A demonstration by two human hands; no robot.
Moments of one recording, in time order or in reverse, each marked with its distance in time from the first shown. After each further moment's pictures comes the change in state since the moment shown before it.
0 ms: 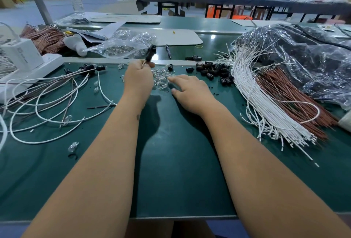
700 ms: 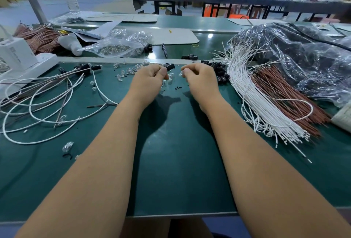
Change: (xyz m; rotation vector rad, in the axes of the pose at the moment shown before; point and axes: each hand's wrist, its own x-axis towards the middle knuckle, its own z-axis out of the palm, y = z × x) left_hand -0.014 0.000 0.010 0.228 -0.254 0.193; right_hand -0.004 0.005 -0.012 0.785 0.420 0.257
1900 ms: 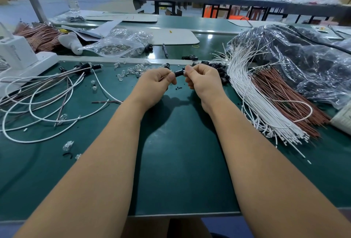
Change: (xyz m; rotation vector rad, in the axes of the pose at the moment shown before) left_hand -0.005 -0.001 0.002 0.006 -0.139 0.105; right_hand -0.002 -0.001 -0.005 0.237 -0.026 0.106
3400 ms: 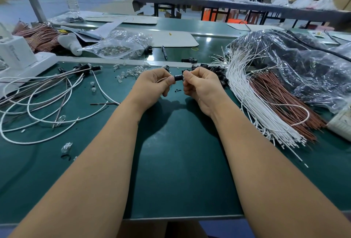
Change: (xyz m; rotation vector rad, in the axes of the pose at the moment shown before) left_hand 0.000 0.001 -0.002 -0.186 0.002 -0.041; right_hand -0.002 0.001 -0.005 0.229 -0.129 0.095
